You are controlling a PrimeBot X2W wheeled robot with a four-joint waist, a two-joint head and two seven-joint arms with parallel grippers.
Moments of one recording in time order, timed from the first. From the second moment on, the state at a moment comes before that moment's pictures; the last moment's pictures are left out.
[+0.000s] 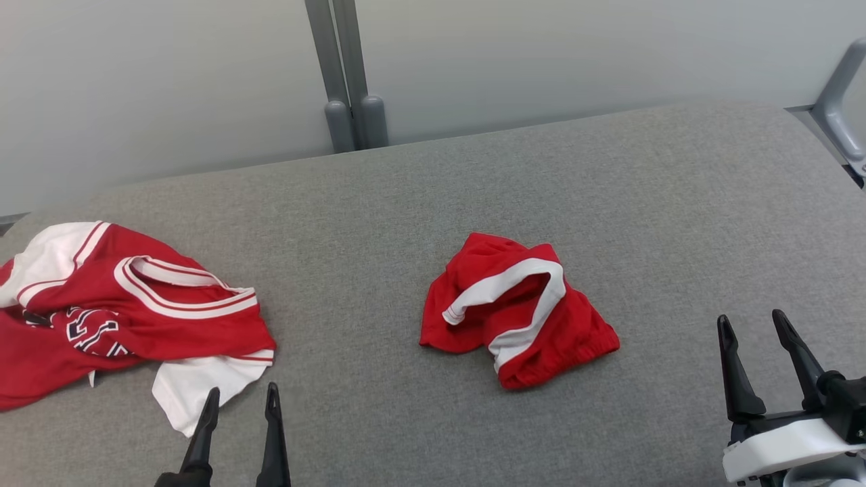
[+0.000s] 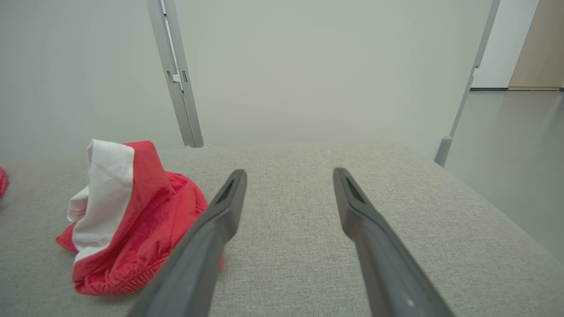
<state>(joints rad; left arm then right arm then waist) 0.21 0.11 -0.19 0.00 -0.22 0.10 -0.26 0.10 -0.20 -0.05 0.05 0.21 0.13 -0.26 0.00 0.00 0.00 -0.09</state>
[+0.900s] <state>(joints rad) 0.23 0.05 -0.05 0.01 -0.18 0.01 -0.26 0.10 -0.19 -0.04 0.06 0.20 0.13 -0.26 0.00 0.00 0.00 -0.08</state>
